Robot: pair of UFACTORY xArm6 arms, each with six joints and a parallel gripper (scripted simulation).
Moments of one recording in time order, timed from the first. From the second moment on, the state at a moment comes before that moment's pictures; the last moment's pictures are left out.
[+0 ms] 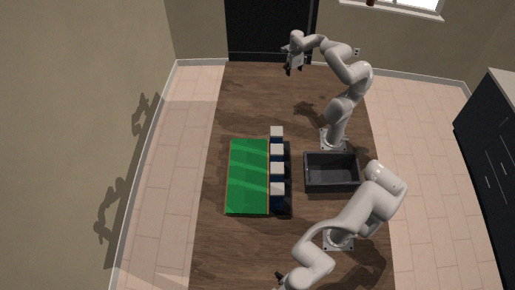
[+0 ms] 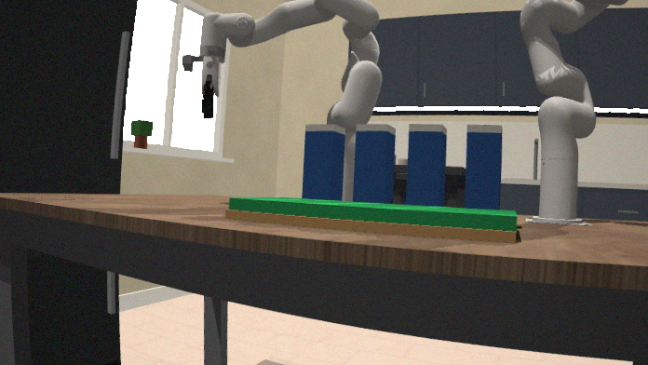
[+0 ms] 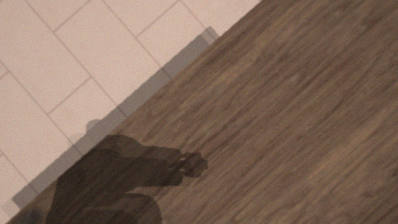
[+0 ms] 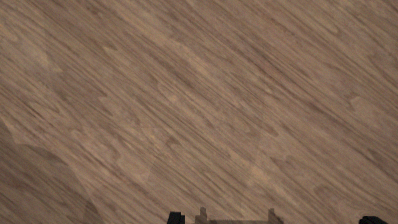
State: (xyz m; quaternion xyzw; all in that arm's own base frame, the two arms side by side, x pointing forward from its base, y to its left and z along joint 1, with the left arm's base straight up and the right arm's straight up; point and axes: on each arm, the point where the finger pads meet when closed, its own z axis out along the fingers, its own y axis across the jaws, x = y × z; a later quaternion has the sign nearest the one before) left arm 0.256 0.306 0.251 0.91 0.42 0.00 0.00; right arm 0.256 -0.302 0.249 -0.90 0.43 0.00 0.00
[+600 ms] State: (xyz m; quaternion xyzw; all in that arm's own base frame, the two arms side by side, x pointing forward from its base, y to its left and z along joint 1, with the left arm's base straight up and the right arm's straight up) left arm 0.256 0.306 0.251 0.91 0.42 0.00 0.00; right arm 0.253 -0.259 0.257 -0.86 0.50 0.00 0.00
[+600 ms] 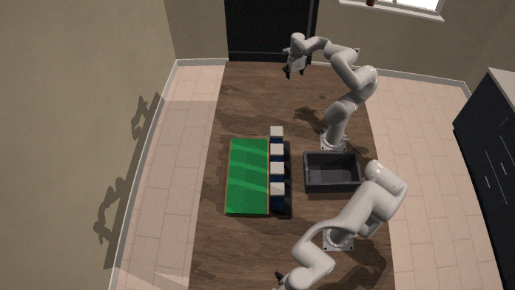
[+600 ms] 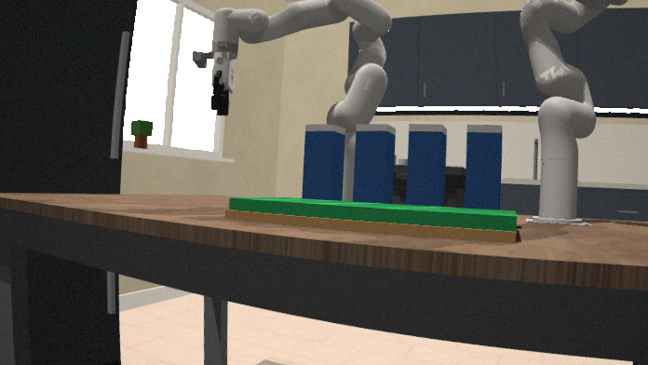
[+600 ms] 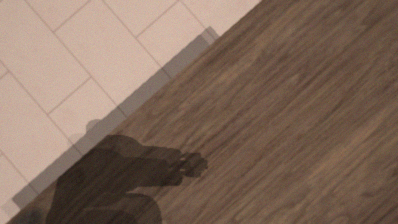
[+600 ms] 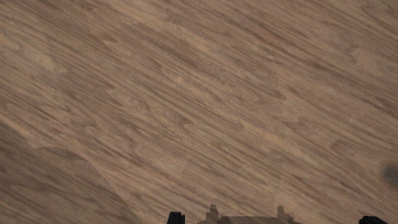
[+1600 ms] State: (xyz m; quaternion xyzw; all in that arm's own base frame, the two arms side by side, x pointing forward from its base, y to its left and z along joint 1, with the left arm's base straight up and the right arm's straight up) left arm 0.256 0.306 0.251 0.91 0.42 0.00 0.00; right arm 0.248 -0.195 0.270 -0.80 0.60 0.00 0.00
